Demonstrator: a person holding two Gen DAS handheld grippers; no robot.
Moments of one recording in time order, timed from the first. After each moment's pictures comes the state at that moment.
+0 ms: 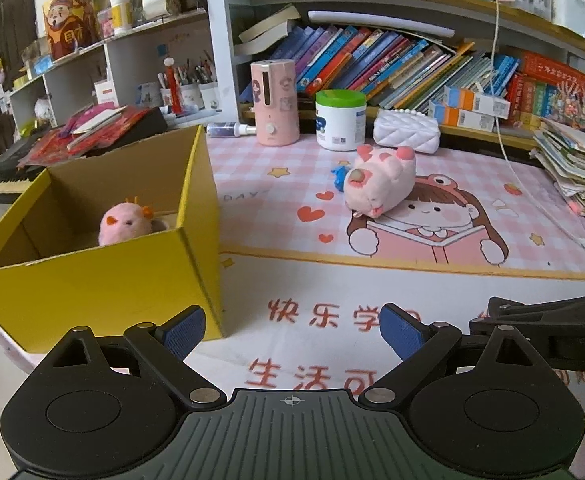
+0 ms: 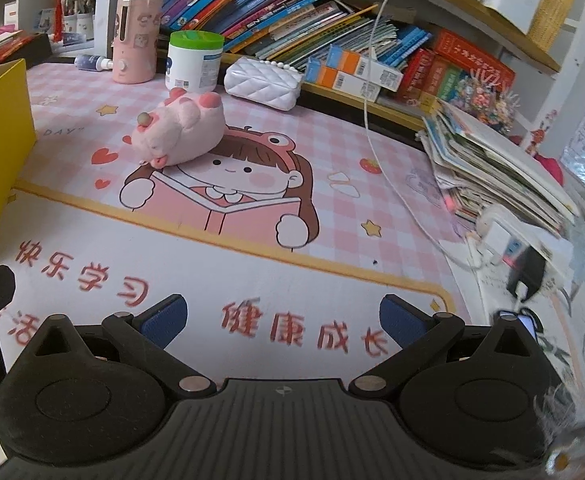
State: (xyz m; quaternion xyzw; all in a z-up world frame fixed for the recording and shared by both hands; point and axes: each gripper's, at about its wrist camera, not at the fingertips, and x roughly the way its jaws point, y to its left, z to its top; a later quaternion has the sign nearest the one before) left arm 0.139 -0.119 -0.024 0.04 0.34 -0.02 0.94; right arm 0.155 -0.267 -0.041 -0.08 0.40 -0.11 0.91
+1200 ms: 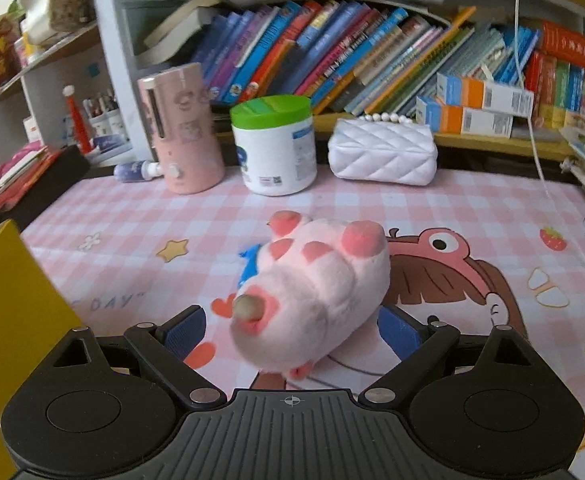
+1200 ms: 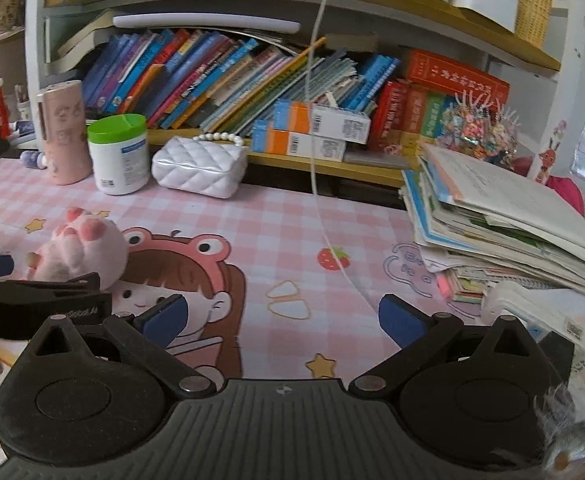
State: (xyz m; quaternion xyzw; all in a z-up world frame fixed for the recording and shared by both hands) left arm 0.329 -0.230 -0.066 0.08 0.34 -0.04 0.94; right arm 0.249 -0.377 -0.022 -0.02 0.32 -0.11 0.94
